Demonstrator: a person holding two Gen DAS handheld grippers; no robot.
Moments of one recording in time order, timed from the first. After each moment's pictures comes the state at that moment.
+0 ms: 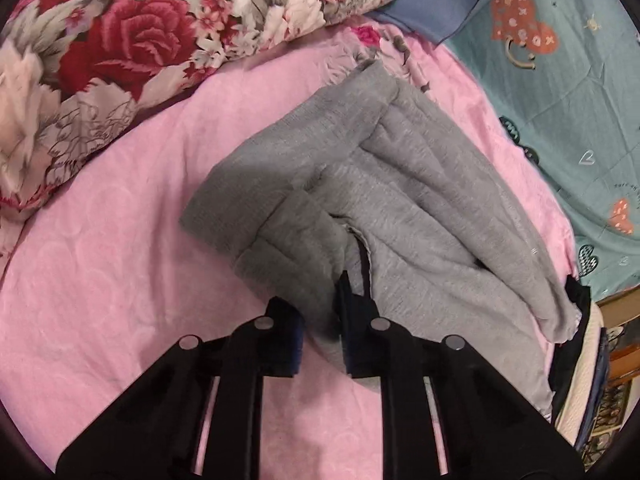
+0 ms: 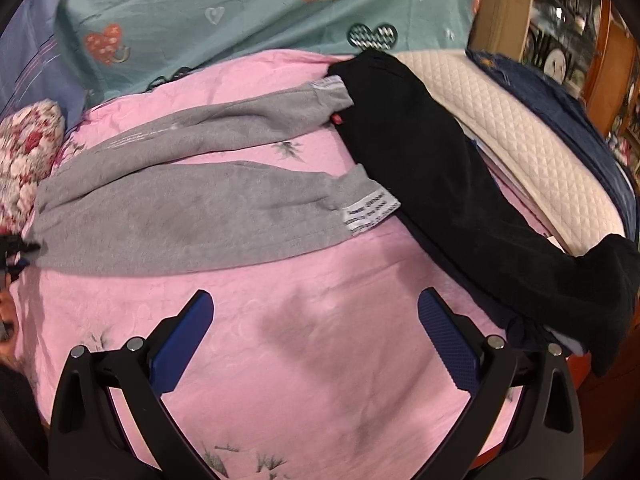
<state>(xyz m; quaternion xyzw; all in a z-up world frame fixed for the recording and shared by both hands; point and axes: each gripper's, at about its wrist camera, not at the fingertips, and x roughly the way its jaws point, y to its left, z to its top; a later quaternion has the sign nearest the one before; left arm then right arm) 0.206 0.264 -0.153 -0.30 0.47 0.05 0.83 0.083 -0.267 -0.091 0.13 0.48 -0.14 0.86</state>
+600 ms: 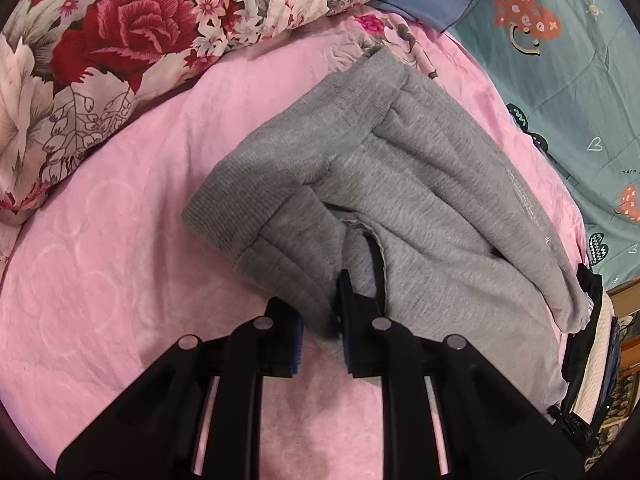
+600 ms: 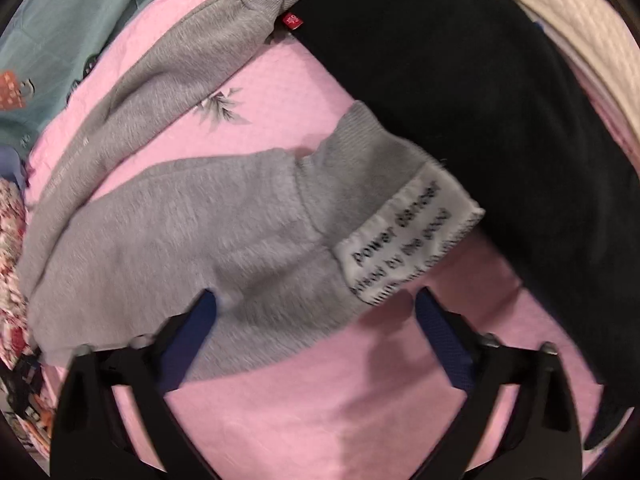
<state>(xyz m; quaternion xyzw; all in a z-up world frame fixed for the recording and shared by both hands) 0.212 0.261 -0.163 -0.27 0.49 0.05 0.83 0.192 -0.329 -0.213 0.26 0.56 -0.14 0.77</state>
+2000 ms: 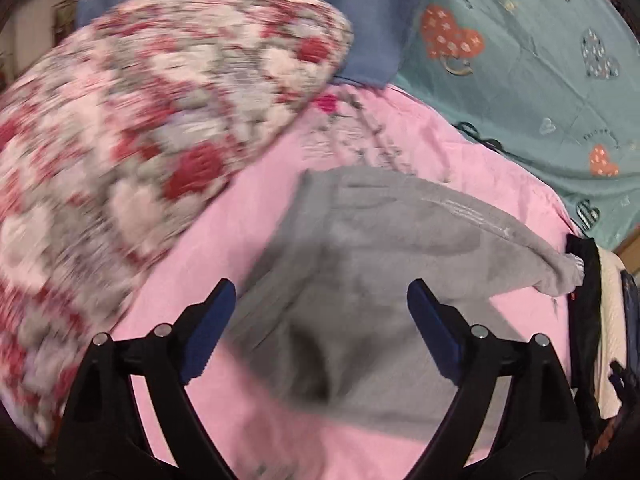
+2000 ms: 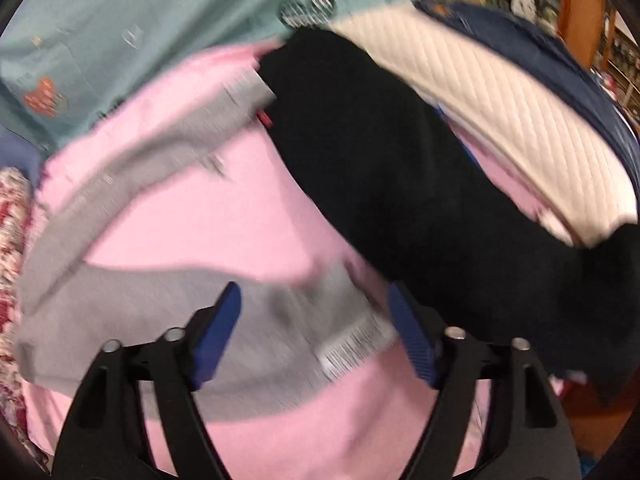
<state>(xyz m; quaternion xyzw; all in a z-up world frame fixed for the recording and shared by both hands) 0.160 0.261 -0.046 -0.16 0.44 0.03 0.88 0.080 -0.351 -0.134 0.20 0.45 -0.12 0.86</state>
